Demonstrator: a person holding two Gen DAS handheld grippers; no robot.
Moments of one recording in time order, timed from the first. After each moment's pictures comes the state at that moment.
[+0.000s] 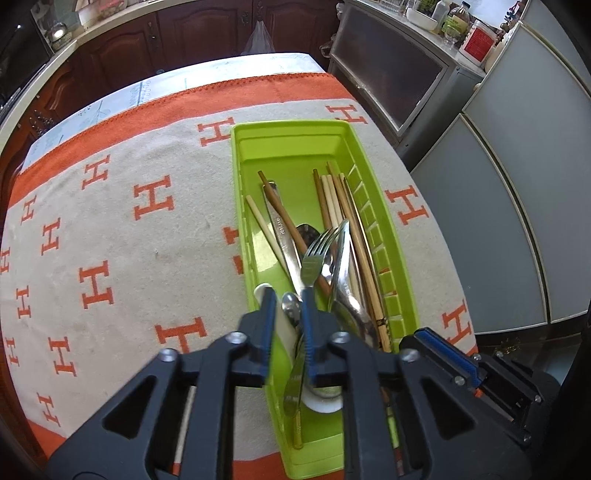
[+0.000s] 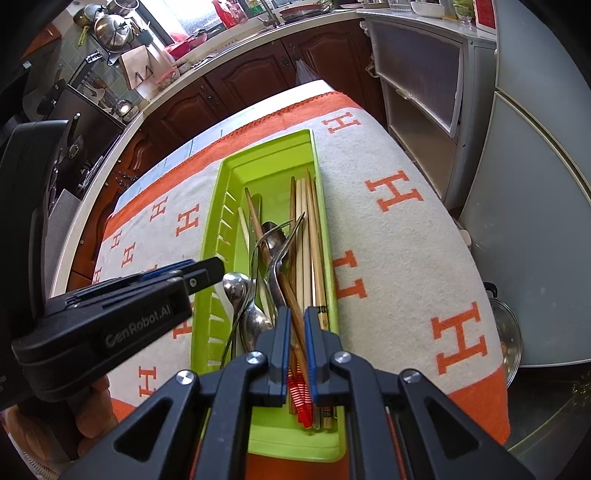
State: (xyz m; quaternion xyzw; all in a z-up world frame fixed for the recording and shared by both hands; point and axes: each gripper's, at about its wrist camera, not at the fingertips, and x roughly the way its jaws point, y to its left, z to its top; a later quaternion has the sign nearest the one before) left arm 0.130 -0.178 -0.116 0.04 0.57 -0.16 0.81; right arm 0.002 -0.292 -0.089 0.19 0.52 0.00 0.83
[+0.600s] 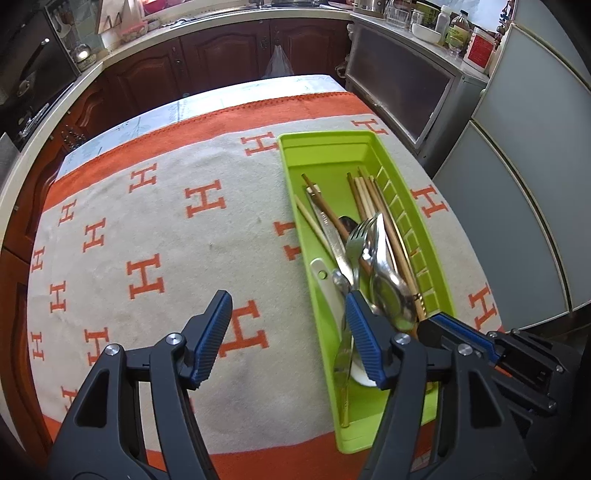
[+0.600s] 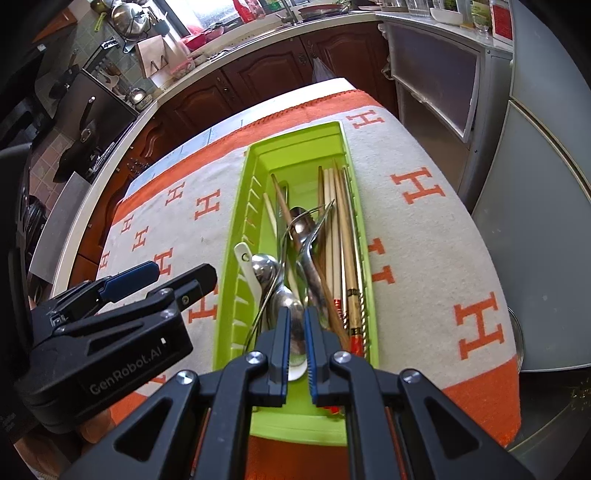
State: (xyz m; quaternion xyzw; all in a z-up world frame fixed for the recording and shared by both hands) left arm 0.094 -0.138 -0.099 0.07 0.52 -0.13 0.84; right arm -0.005 -0.266 -0.085 0.17 0.52 0.02 0.84
